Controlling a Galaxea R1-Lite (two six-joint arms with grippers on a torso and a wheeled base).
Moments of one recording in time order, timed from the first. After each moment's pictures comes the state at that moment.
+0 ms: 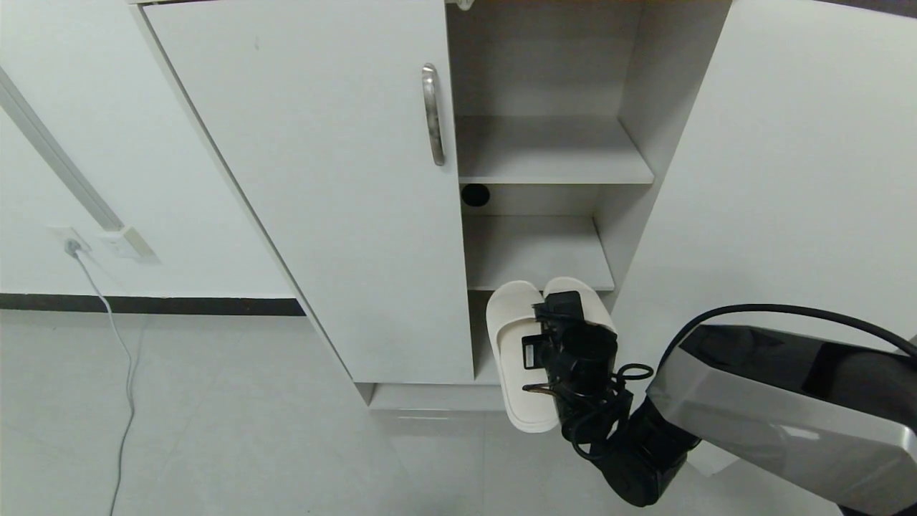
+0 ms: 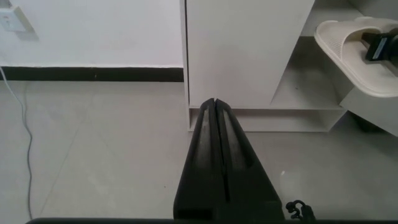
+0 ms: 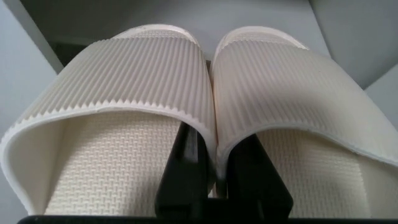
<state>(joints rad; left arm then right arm) 0.00 0.00 0.00 0.00 0.02 0.00 0.73 2.39 -1.06 -1.38 -0.66 -0.06</state>
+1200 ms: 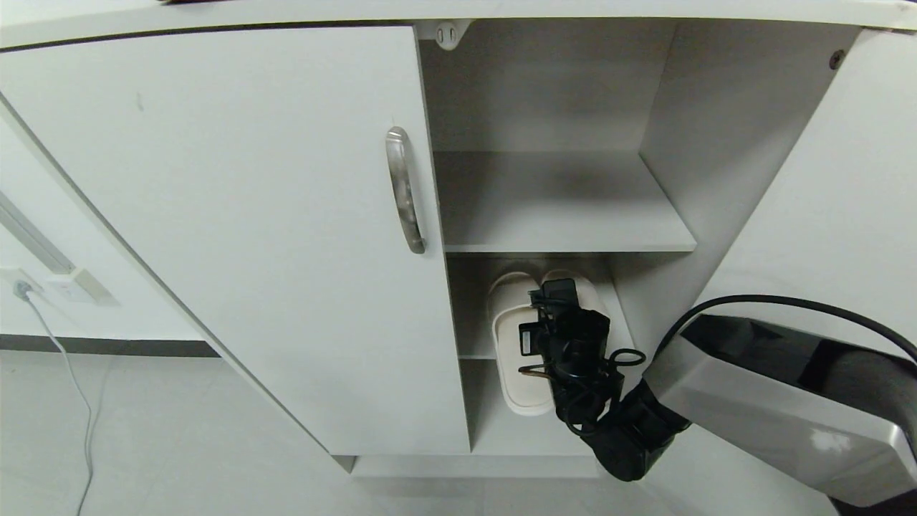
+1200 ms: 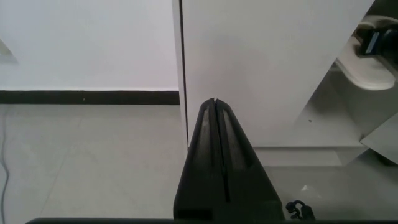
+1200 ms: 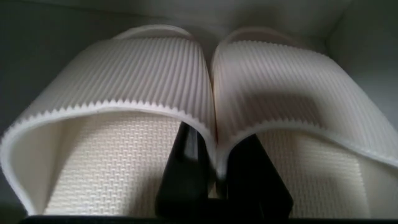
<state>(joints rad) 0.00 0.00 0.00 0.00 0.02 0.00 0.70 2.42 -1.18 -1.28 -0.64 -0.06</state>
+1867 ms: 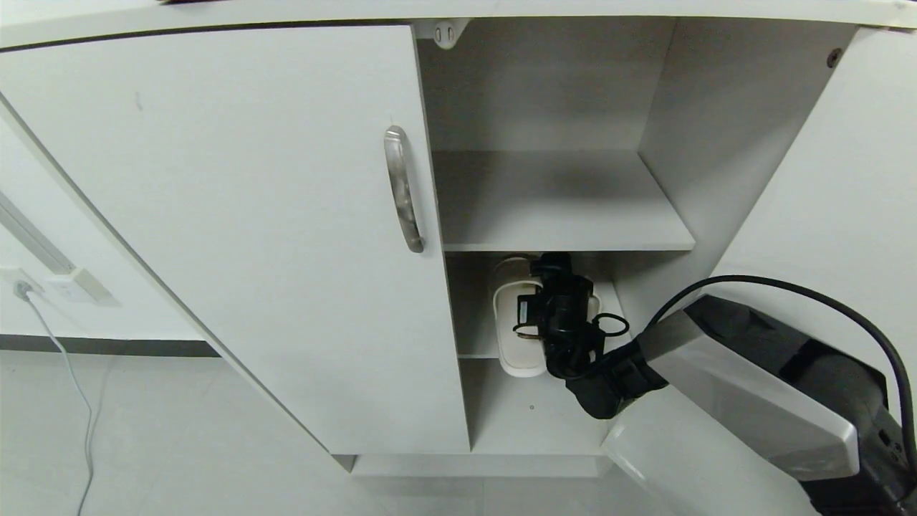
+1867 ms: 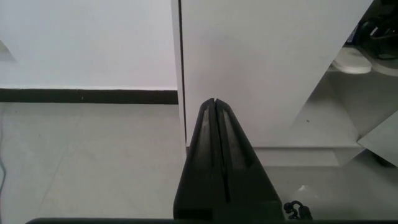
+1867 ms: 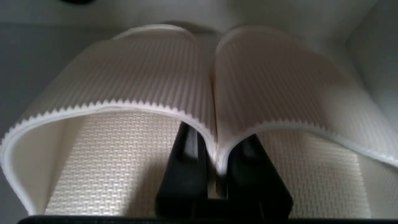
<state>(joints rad) 0.00 0.00 0.00 0.00 0.03 -0.01 0.62 2.50 -1.54 -0.96 -0.59 0.04</state>
